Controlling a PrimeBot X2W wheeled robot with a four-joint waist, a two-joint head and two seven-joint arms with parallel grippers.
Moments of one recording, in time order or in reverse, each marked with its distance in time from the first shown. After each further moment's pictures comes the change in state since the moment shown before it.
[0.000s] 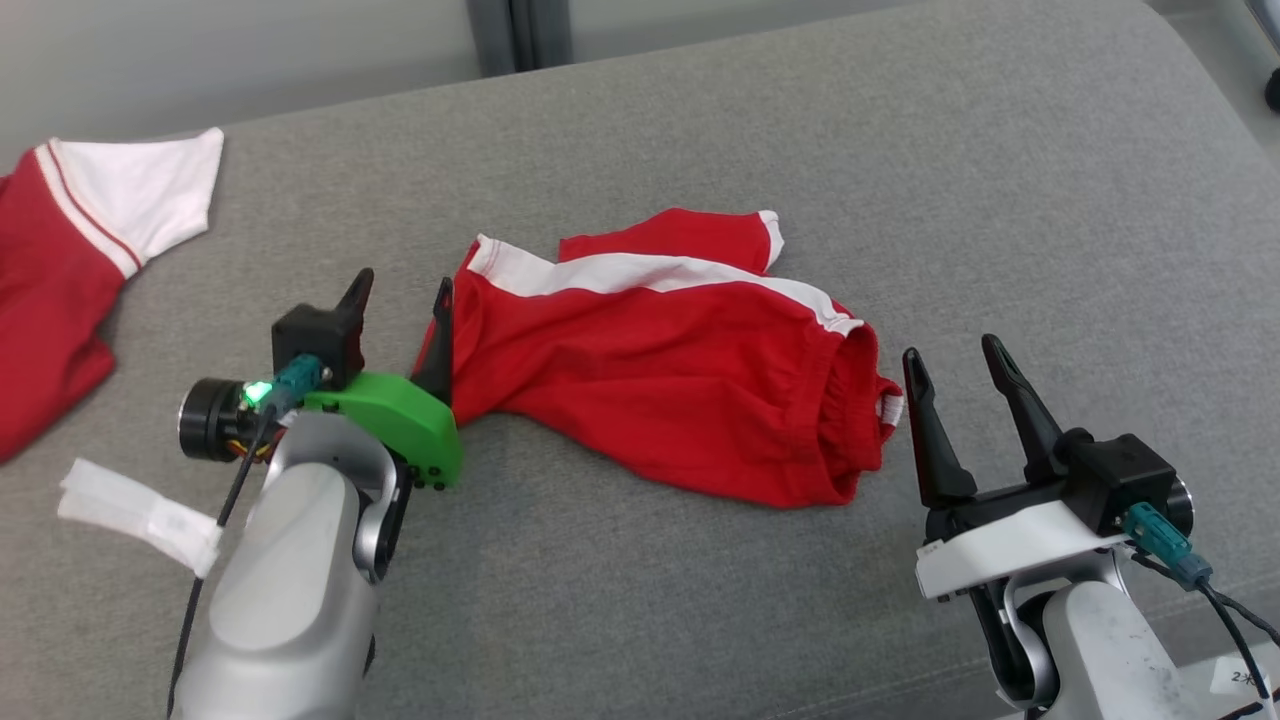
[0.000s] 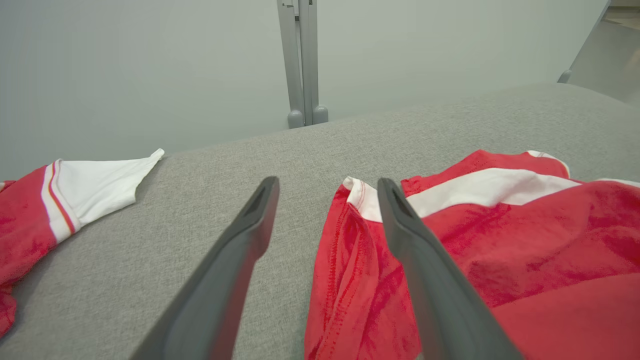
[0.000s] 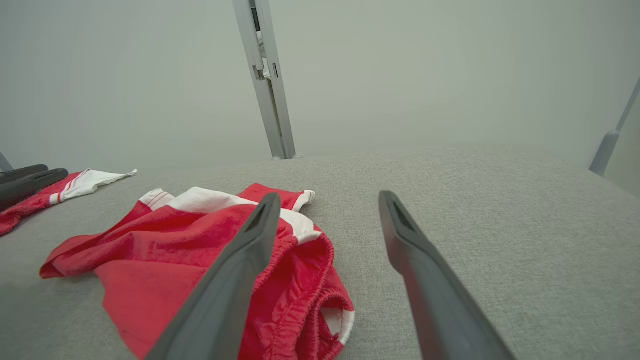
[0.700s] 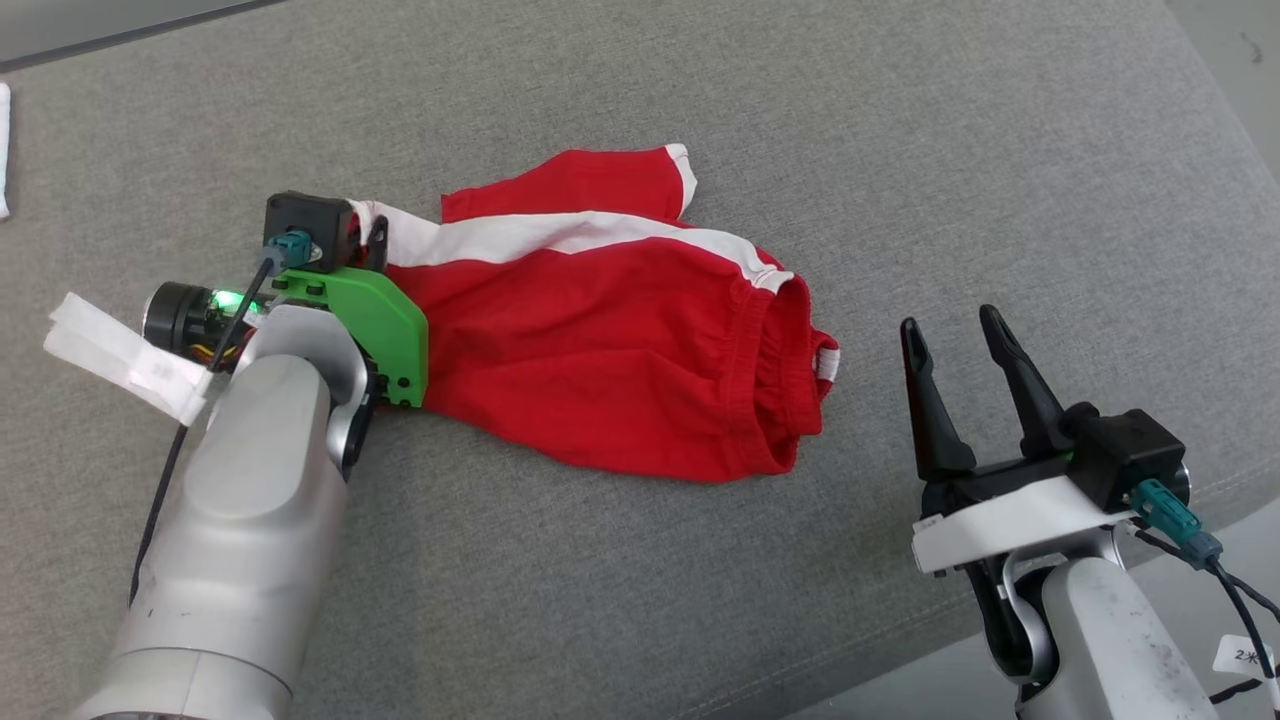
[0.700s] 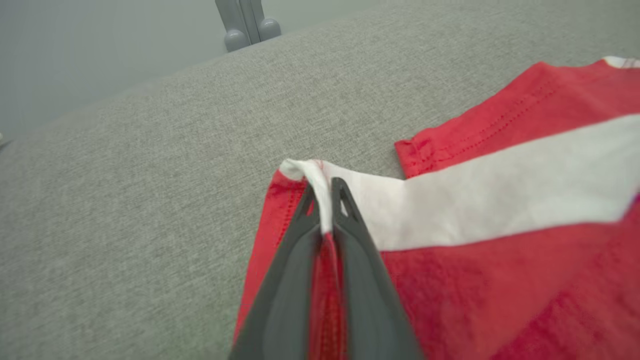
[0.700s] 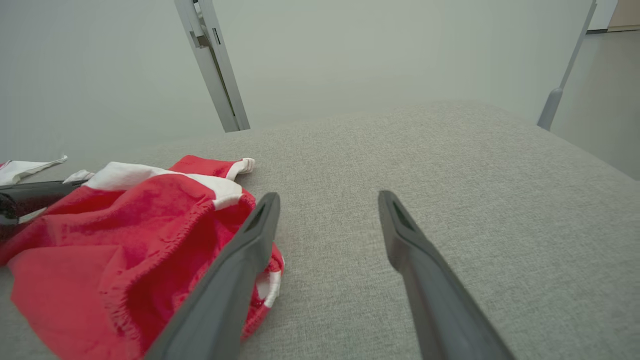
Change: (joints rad) left arm -0.311 0.027 -0.056 0.372 0.025 -0.025 0.091; right arm -0.040 0.000 0.016 -0.012 0.041 0.000 0.000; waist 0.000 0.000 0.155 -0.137
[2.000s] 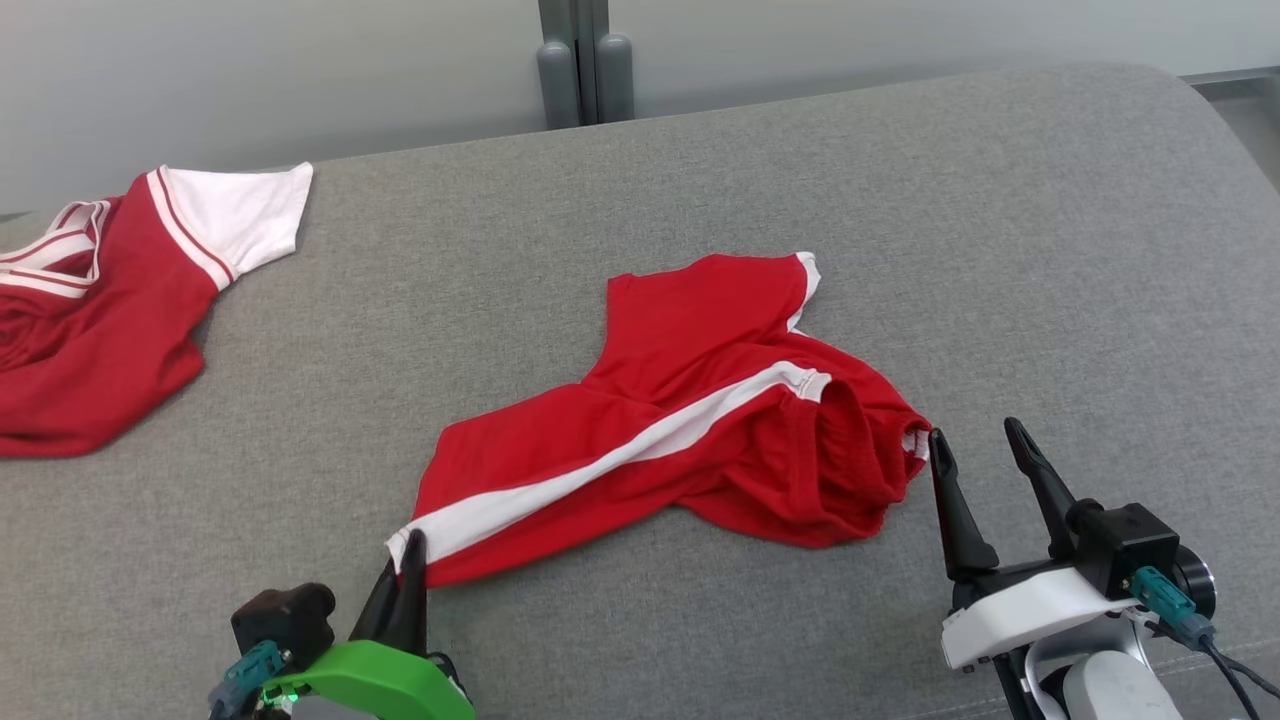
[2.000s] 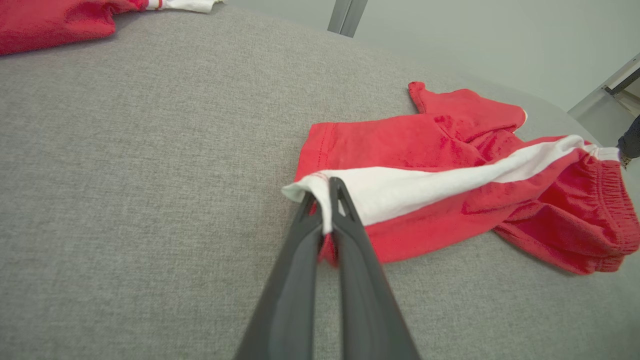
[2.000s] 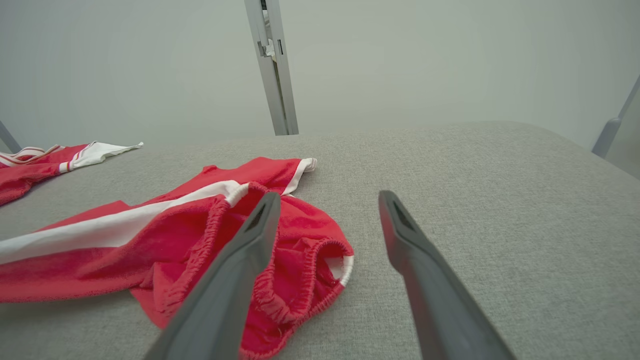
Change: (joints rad) left arm 0.856 -0.005 0.052 -0.804 -0.310 0.105 -0.025; right arm 0.145 0.001 -0.065 0.047 -0.079 0.000 0.000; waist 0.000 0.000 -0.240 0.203
